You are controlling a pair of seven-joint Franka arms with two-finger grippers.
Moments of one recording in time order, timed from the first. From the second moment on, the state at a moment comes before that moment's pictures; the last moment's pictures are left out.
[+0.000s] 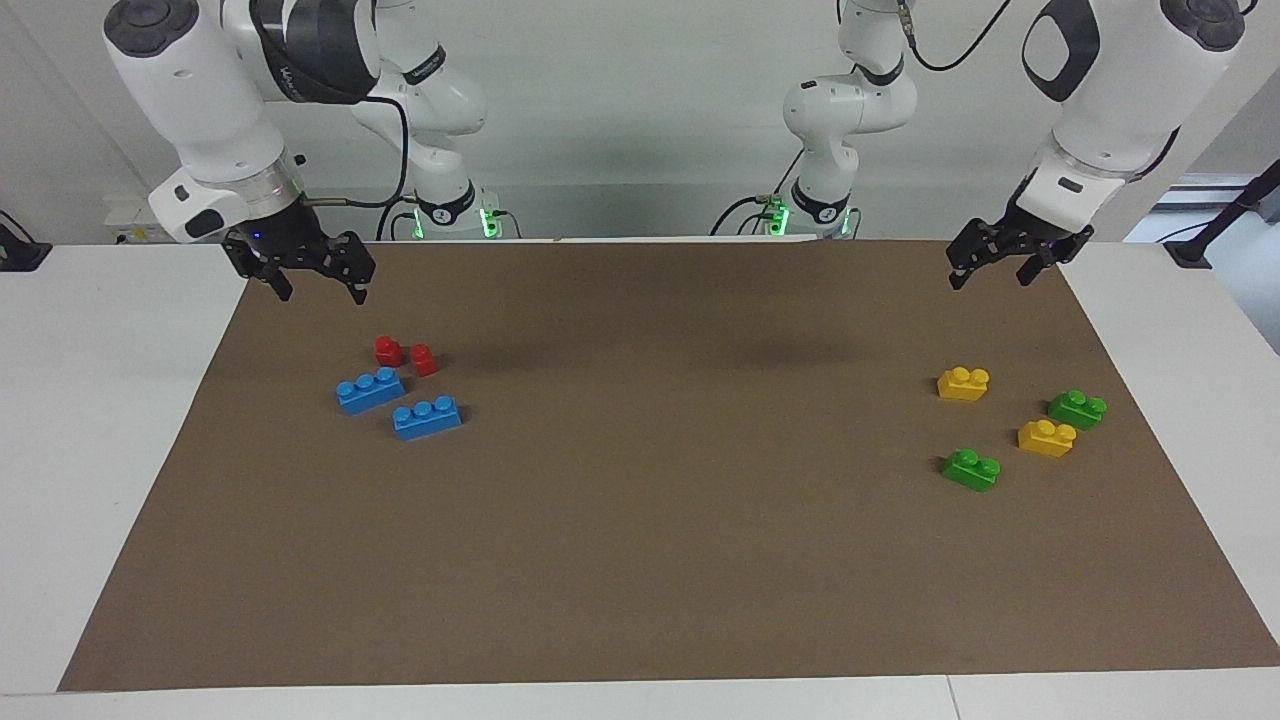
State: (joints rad) left arm 0.06 -0.04 -0.08 -1.68 -0.02 1.61 -0.01; right arm -0.11 -0.04 0.11 -1.72 -0.01 1.66 0.08
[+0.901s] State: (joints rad) left arm 0.06 -0.04 -0.08 -1.68 -0.02 1.61 -0.01; right arm -0.11 -0.04 0.11 -1.72 -0.01 1.66 0.02
